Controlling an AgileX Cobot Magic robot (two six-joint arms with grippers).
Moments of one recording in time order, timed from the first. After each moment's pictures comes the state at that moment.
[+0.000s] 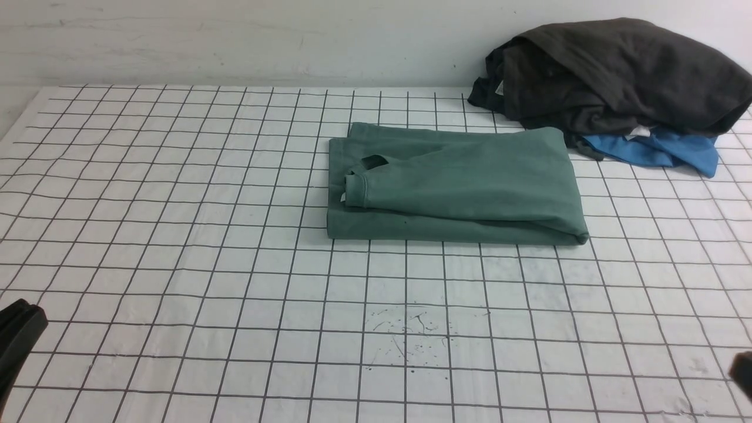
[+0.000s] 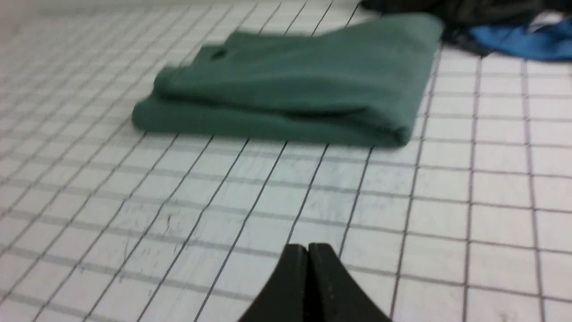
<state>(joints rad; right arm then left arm) 0.27 0.22 -0.14 -0.04 0.32 0.23 -0.32 0.12 -0.23 -0.32 0.16 0.52</state>
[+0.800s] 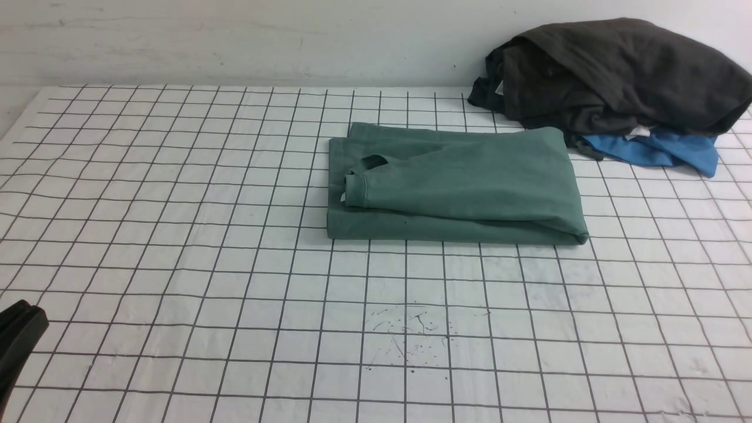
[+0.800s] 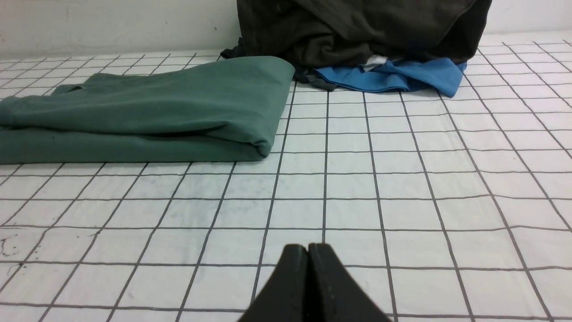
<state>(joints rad) 0.00 -0.01 0.02 0.11 0.37 -0.06 -0.32 0.12 -0.23 -0.32 0.16 0.52</state>
